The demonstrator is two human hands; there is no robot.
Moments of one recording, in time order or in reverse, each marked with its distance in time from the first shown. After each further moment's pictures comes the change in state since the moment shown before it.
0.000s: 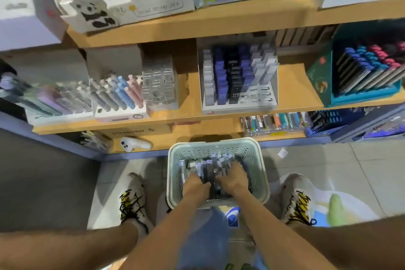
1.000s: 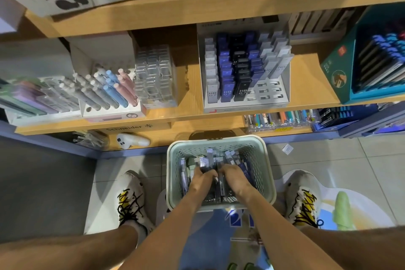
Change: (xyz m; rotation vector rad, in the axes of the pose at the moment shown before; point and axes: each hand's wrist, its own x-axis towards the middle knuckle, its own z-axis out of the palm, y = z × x) left_hand 0.013 0.015 0.002 -0.630 -0.206 -0.104; right_hand 0.019 0.001 0.007 0.516 -0.290 0.126
